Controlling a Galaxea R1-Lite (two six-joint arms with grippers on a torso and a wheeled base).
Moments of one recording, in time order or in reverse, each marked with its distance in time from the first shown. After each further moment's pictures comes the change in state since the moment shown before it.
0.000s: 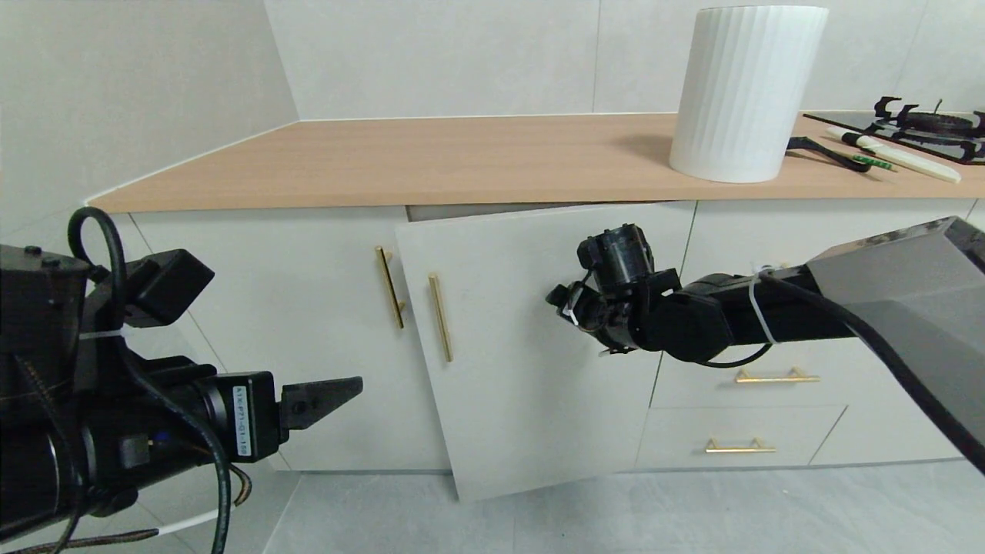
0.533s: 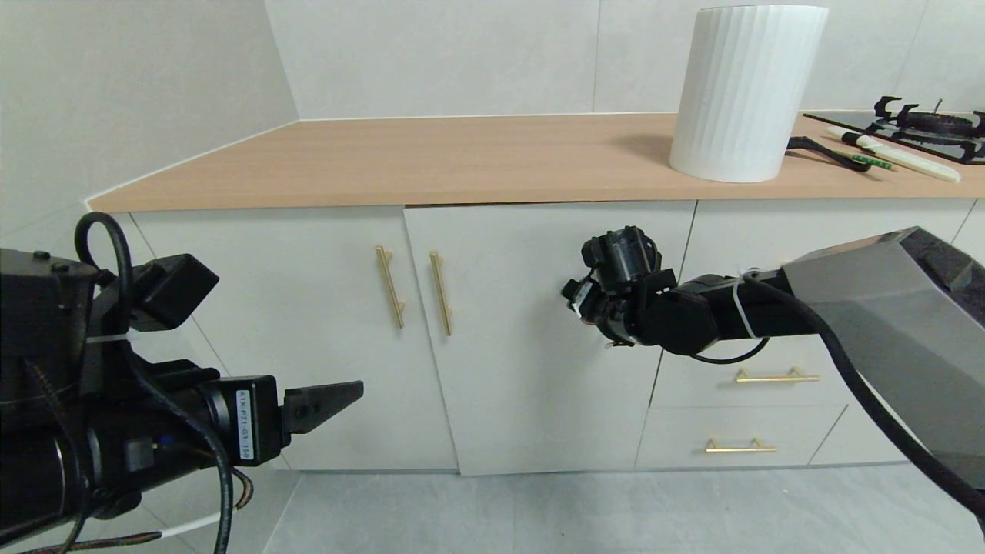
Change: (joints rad) left arm 0.000 0.004 0.007 0.000 0.000 0.004; right arm -0.040 0.065 -0.069 -0.003 -0.071 0.002
